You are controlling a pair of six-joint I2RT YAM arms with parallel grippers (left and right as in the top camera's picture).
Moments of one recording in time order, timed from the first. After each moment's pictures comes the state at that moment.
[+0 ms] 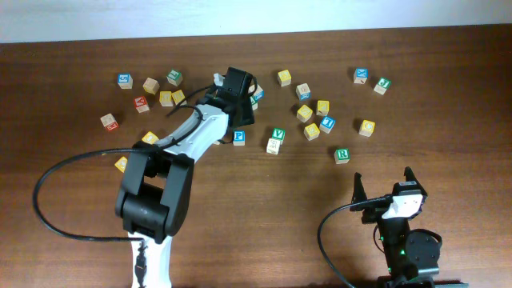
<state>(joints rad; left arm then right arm) -0.41 2.17 1.54 -0.46 -0.17 -0.50 0.04 0.01 0.01 -0.08 0.00 0.00</state>
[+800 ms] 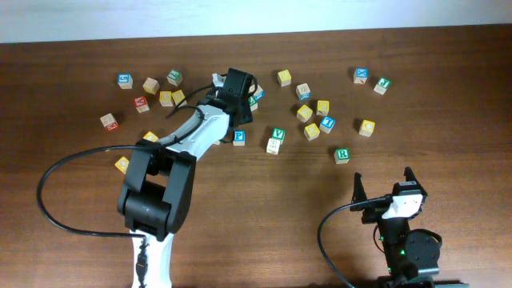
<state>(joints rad) -0.41 2.18 1.54 -0.42 -0.20 -0.52 0.04 0.01 0.01 -0.08 0.00 0.00</state>
